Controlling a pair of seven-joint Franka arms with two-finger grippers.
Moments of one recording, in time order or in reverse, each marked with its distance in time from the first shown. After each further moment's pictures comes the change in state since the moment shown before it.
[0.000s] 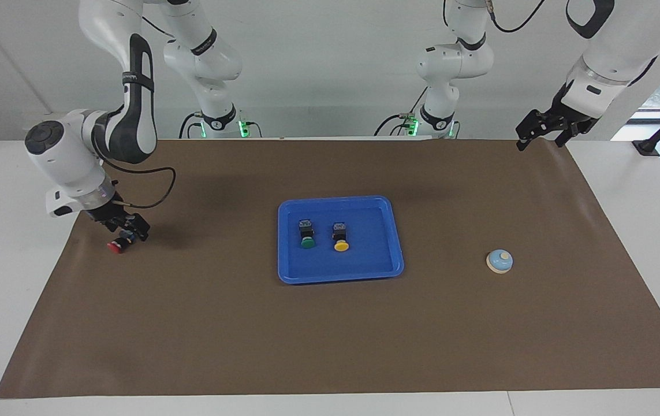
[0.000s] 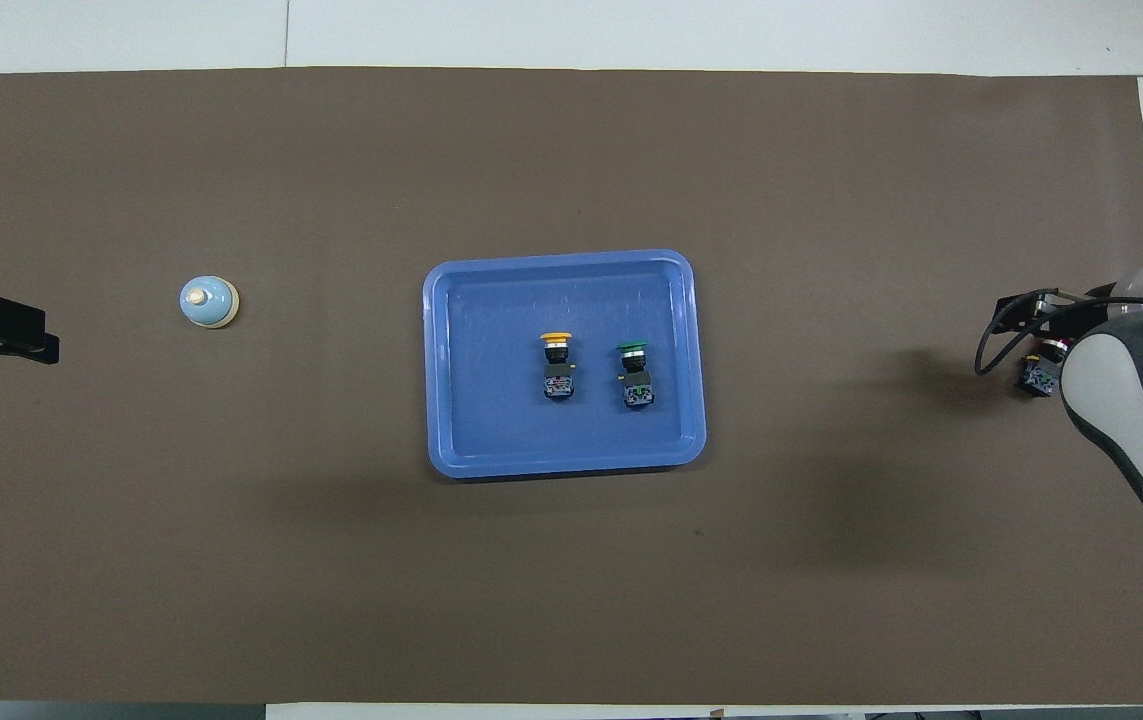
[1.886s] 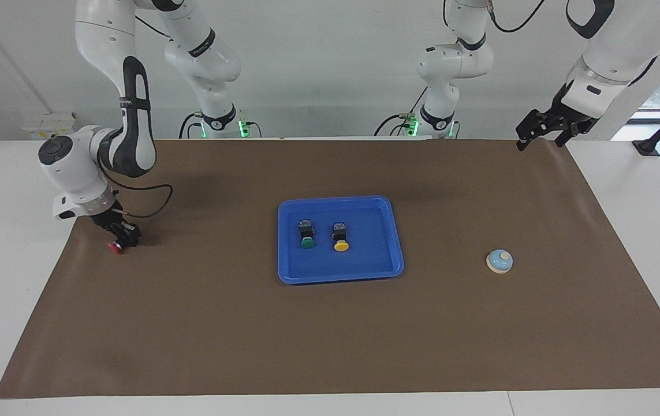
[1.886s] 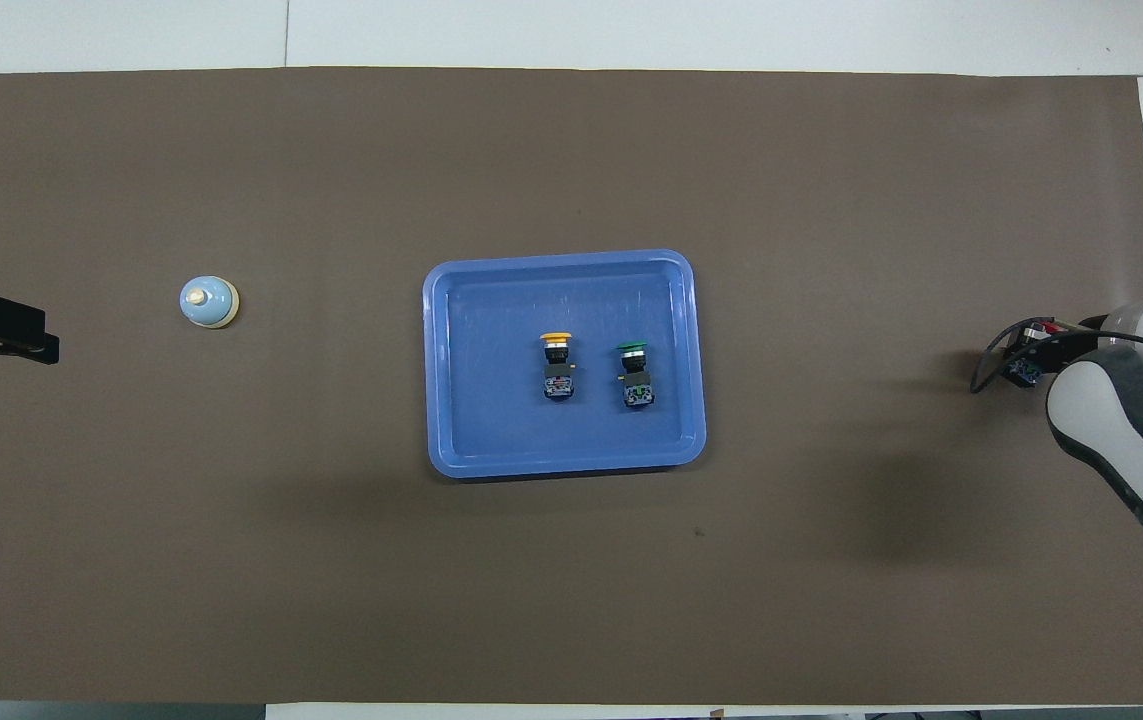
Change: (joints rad) left arm 0.000 0.000 0.000 0.000 0.000 0.000 0.000; right arm -0.067 0.069 0.019 -0.059 0.000 0.132 -0.016
